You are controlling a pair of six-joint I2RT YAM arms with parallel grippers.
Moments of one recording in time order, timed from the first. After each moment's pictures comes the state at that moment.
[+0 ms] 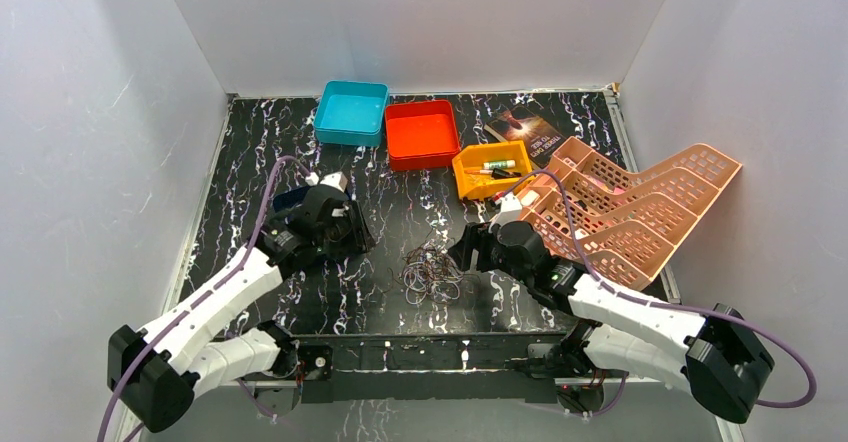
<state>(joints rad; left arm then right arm) -0.62 1.02 0.84 -0.68 -0.05 -0.69 0.87 0.96 0.42 0.06 0.14 0.58</state>
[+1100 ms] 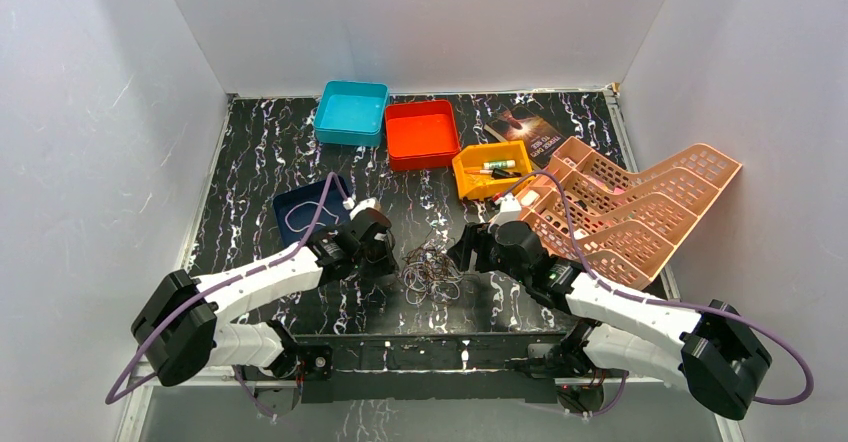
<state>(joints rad) -0.84 1.24 0.69 -0.42 -0.11 -0.96 0.87 0.99 0.42 0.06 0.14 0.62</state>
